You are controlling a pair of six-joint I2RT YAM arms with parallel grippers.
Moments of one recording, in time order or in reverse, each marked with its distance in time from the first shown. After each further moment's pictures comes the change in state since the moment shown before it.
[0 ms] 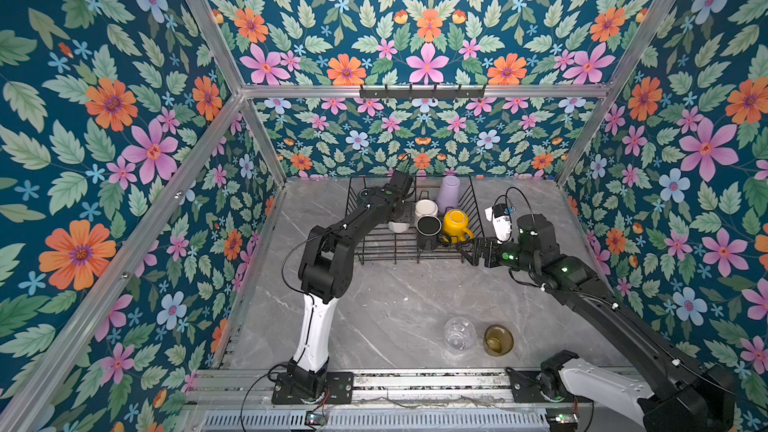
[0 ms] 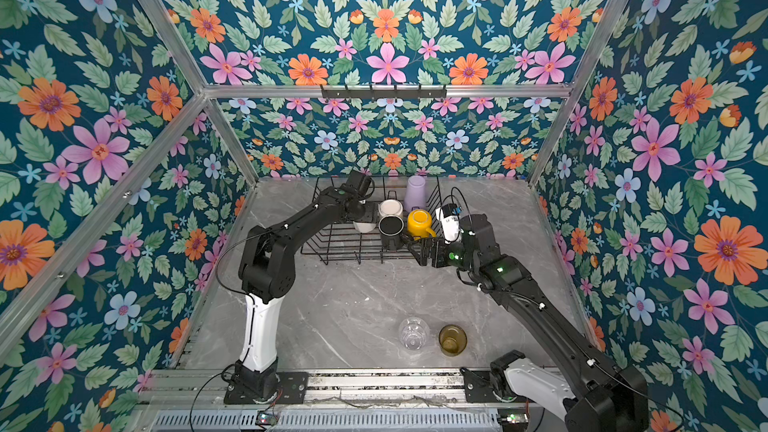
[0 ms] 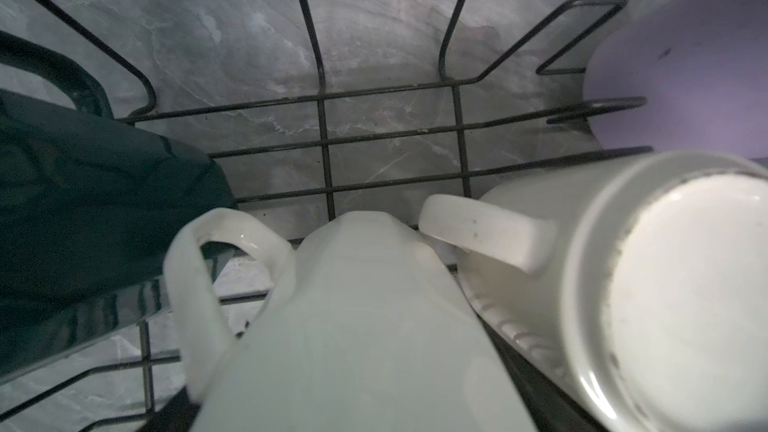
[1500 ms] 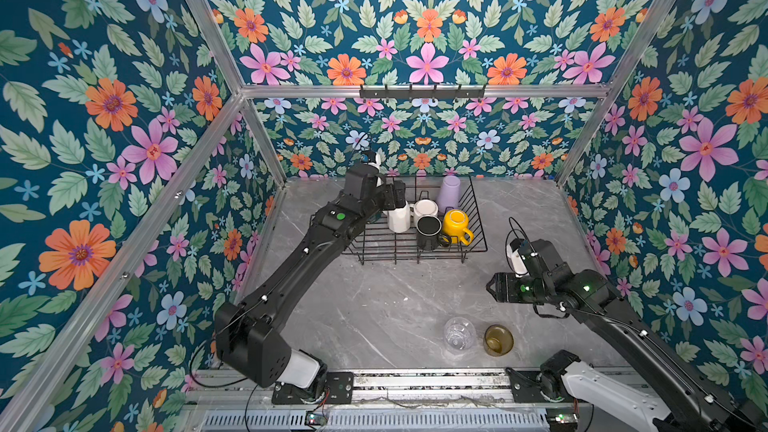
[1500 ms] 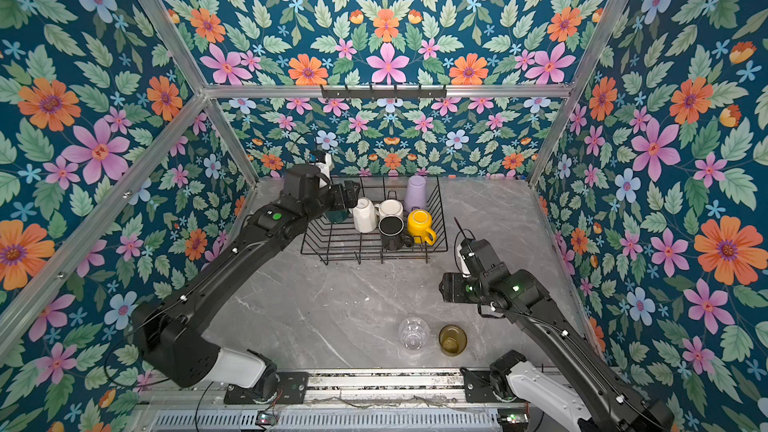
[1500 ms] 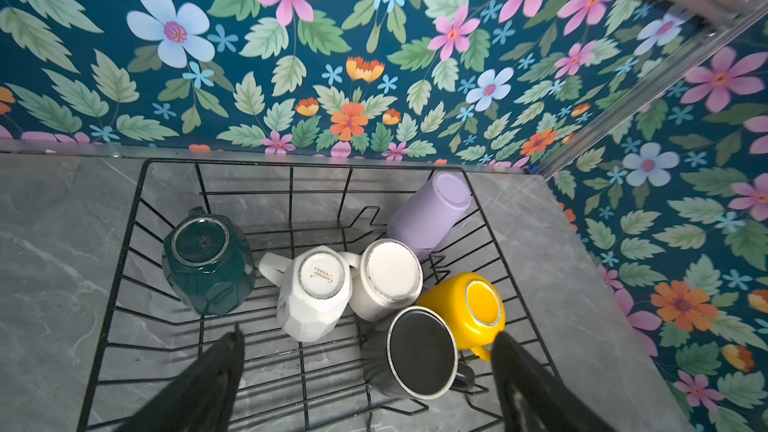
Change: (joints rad) left arm -0.013 -0.737 -0.452 0.323 0.056 -0.059; right arm 0.105 -0.171 0.016 -0.685 0.312 0.090
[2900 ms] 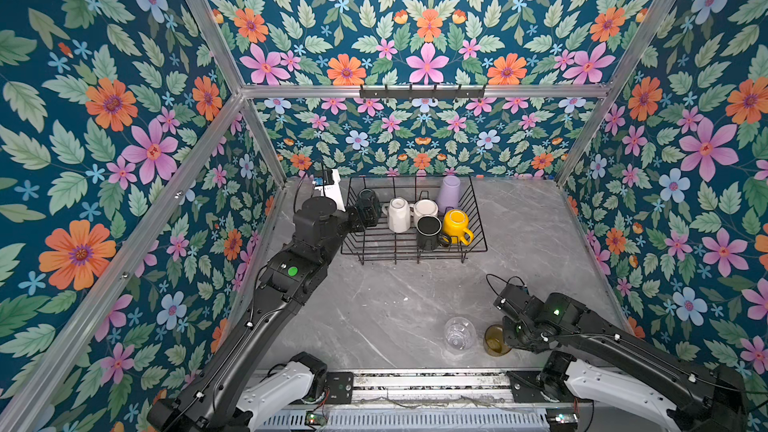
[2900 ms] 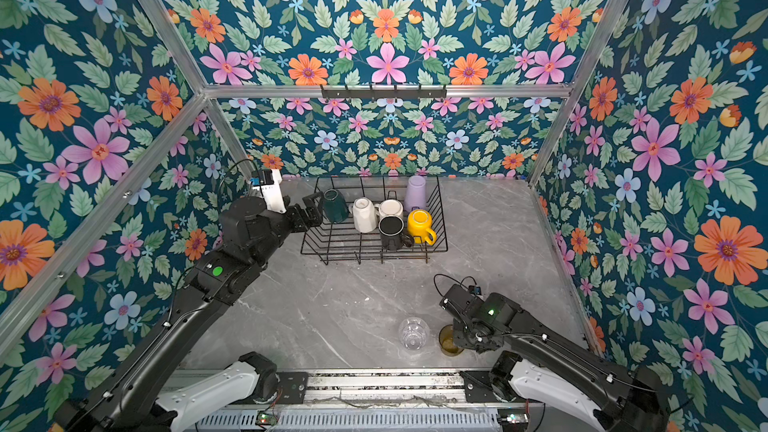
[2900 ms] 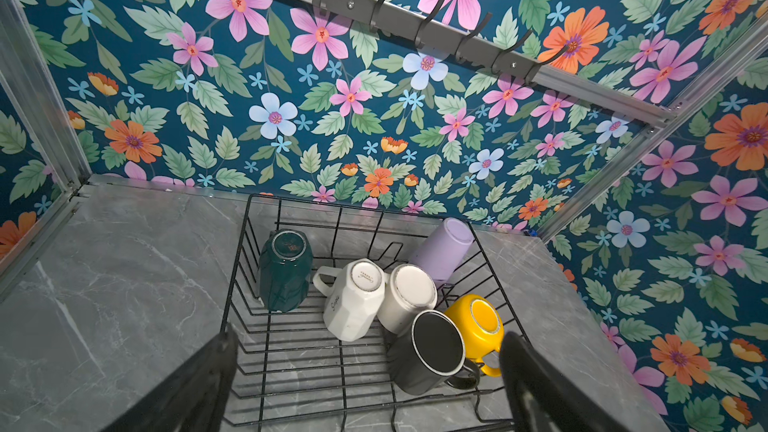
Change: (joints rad) left arm 0.006 -0.413 -0.228 -0.002 -0.142 0.011; right arm 0.301 0.011 -0.265 -0.139 0.138 0.444
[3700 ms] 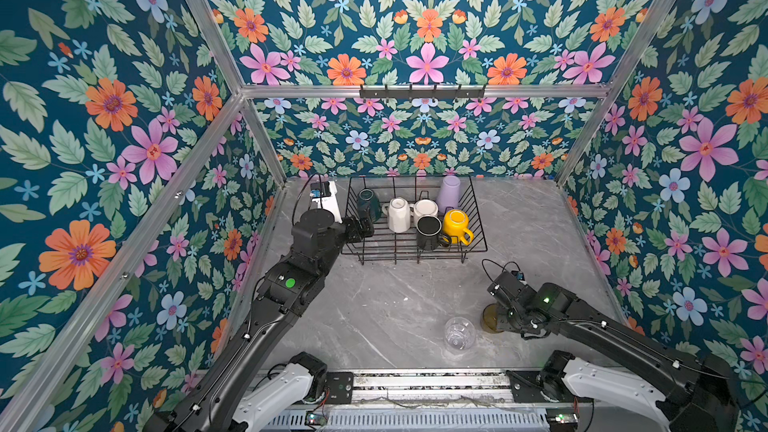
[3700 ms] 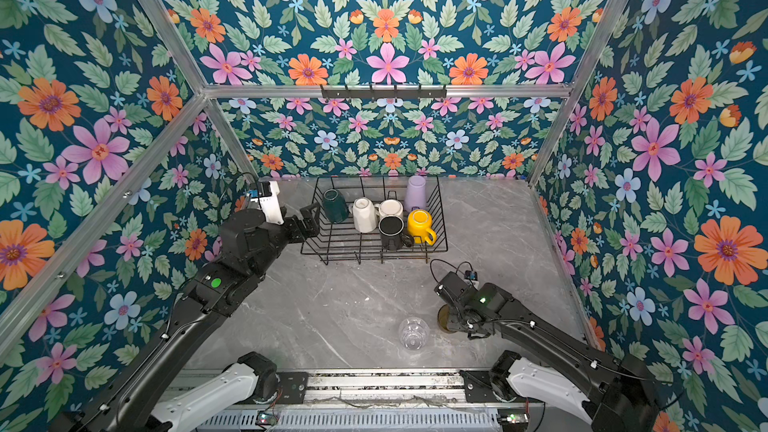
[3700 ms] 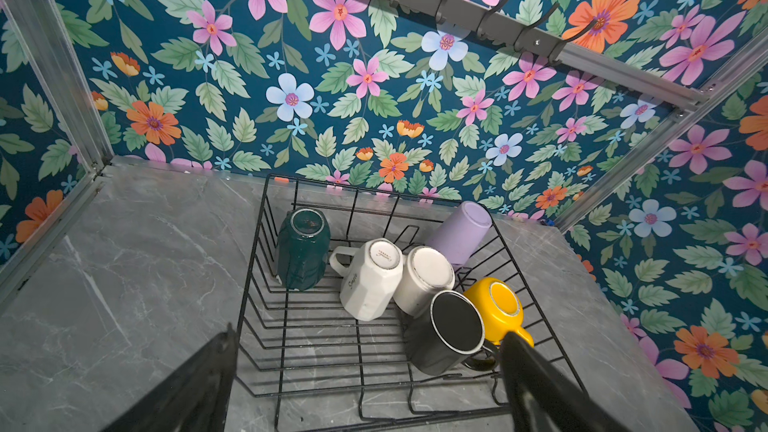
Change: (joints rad) left arm 0.003 -0.088 -0.119 0.006 -0.015 -0.001; right arm -0.098 0.081 0.047 0.122 0.099 -0.068
